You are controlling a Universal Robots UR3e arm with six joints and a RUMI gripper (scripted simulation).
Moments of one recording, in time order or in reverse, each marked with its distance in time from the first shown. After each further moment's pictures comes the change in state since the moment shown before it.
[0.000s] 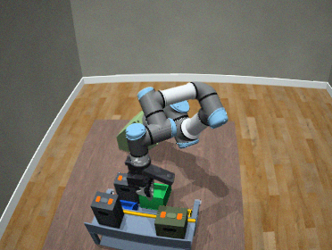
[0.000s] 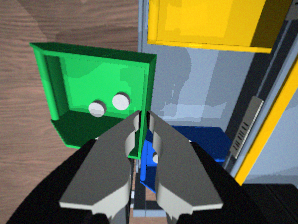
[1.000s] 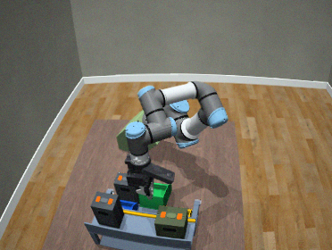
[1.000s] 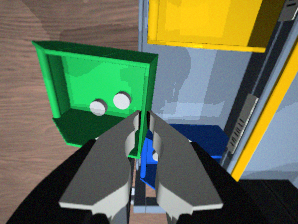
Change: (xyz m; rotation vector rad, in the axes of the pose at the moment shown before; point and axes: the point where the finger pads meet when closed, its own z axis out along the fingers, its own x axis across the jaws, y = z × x) arm 0.000 0.000 -0.006 0.000 0.000 0.000
